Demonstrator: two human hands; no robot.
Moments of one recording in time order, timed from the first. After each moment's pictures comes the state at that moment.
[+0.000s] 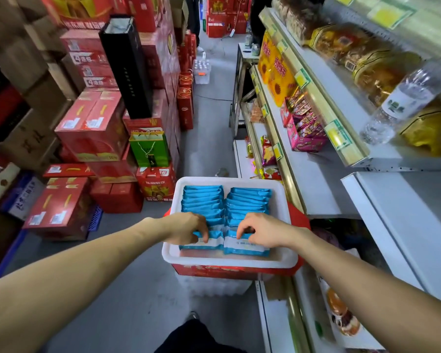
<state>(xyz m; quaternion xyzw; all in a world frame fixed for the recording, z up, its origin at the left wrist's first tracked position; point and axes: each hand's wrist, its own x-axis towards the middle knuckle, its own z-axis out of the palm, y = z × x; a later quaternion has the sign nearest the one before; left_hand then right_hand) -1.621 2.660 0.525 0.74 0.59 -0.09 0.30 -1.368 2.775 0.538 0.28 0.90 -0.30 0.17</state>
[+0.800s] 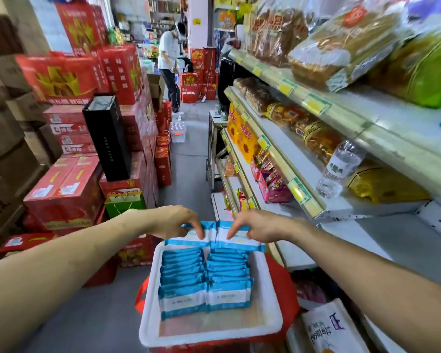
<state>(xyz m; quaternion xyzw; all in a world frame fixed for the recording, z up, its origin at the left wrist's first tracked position) -1.648 2.756 0.670 0.80 0.55 -0.05 0.22 -1.379 2.853 0.670 0.31 0.92 -0.22 0.11</state>
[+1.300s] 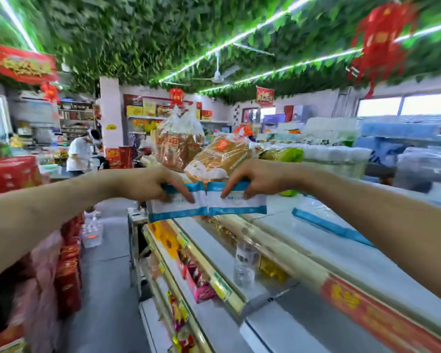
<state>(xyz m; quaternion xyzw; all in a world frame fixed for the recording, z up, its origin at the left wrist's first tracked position) -1.553 2.908 0.989 0.90 0.42 0.10 0.13 -1.237 2.894 1.017 0.40 0.91 -0.03 -0.05</state>
